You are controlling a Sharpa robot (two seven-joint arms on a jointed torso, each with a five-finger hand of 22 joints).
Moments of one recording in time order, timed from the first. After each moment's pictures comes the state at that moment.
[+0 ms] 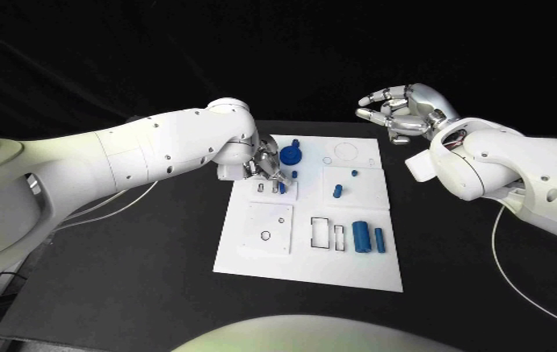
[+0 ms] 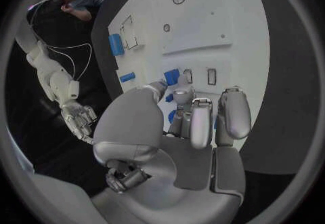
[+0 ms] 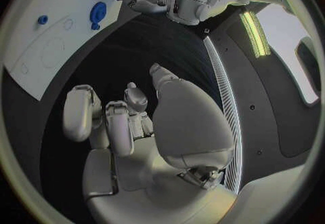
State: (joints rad) left arm 1.28 -0.59 -0.05 1.26 -0.94 0.37 -0.61; left_hand 1.18 -0.06 0.35 0.29 0.05 0.83 0.09 0.65 0.59 1.24 0.02 1.14 0.96 1.46 -0.05 1.52 1.31 0.08 1.35 0.06 1.43 1.22; right arm 1.33 -0.80 -0.13 1.48 -0.55 -0.42 0.17; right_hand 1.33 -0.11 0.21 0.25 0.17 0.74 0.19 0.28 0.39 1.14 0.11 1.24 1.11 1.47 0.04 1.51 1.31 0.07 1.37 0.14 1.26 1.31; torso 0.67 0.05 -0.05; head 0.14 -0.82
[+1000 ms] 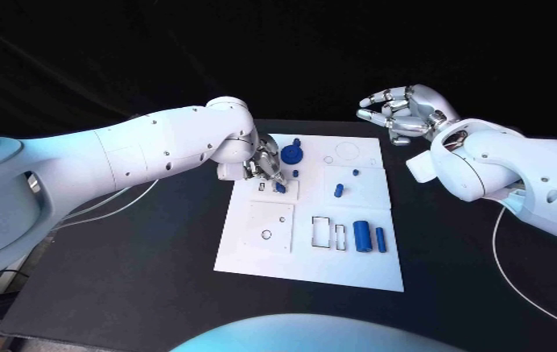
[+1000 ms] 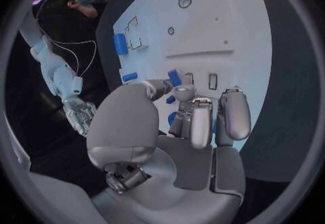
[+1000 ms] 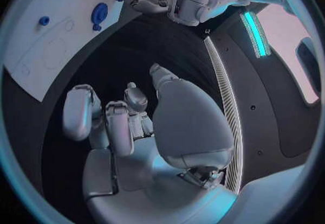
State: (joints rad) left arm 1.28 -0.60 -0.05 1.26 -0.88 0.38 -0.60; left_hand 1.22 -0.16 0.72 0.24 0.19 0.81 0.10 0.66 0.70 1.23 0.02 1.10 0.93 1.46 -0.05 1.52 1.31 0.08 1.35 0.06 1.44 1.24; right arm 1.32 -0.80 -0.13 1.47 -0.56 -0.42 0.17; right_hand 1.33 -0.11 0.21 0.25 0.17 0.74 0.19 0.29 0.39 1.14 0.11 1.24 1.11 1.47 0.04 1.51 1.31 0.07 1.37 0.14 1.25 1.31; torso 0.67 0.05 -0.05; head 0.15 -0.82
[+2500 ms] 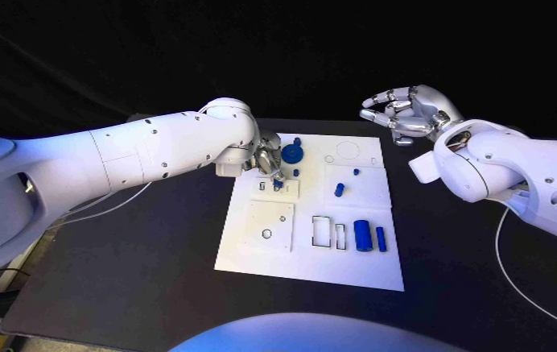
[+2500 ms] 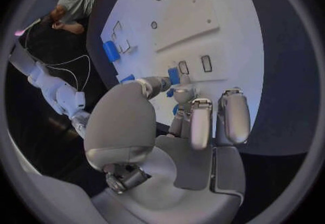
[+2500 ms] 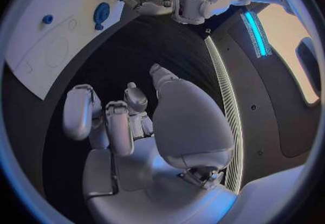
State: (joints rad) left arm 1.28 -0.62 -0.05 1.31 -1.12 0.34 -0.50; left_hand 1.19 -0.21 0.70 0.22 0.34 0.86 0.09 0.66 0.73 1.26 0.01 1.10 0.92 1.47 -0.05 1.53 1.31 0.08 1.37 0.05 1.46 1.27; right arm 1.32 -0.81 -0.13 1.48 -0.56 -0.42 0.17; right_hand 1.33 -0.11 0.21 0.26 0.17 0.74 0.19 0.29 0.39 1.14 0.11 1.24 1.11 1.47 0.04 1.51 1.31 0.07 1.36 0.14 1.25 1.31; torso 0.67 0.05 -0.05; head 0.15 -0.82
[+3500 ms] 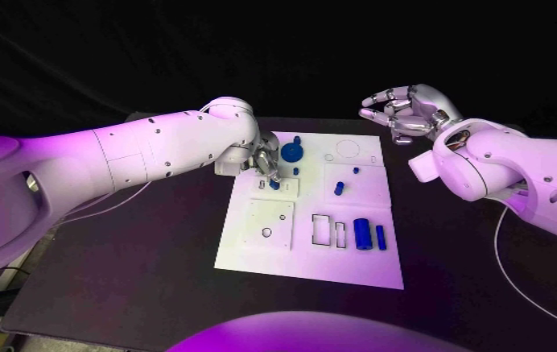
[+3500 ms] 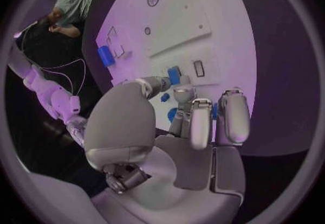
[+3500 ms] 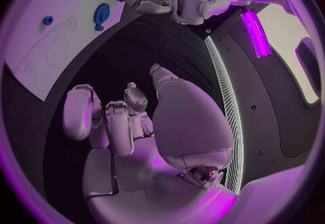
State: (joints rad) left arm 1.28 -0.61 -0.05 1.29 -1.14 0.38 -0.54; left_hand 1.19 -0.21 0.70 0.22 0.36 0.86 0.09 0.66 0.74 1.26 0.00 1.10 0.92 1.47 -0.05 1.53 1.31 0.08 1.37 0.05 1.46 1.27; right arm 1.32 -0.81 -0.13 1.47 -0.56 -0.42 0.17; right_hand 1.33 -0.11 0.21 0.26 0.17 0.74 0.19 0.29 0.39 1.14 0.11 1.24 1.11 1.47 0.04 1.51 1.31 0.07 1.36 0.14 1.25 1.31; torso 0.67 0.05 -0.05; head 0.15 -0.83
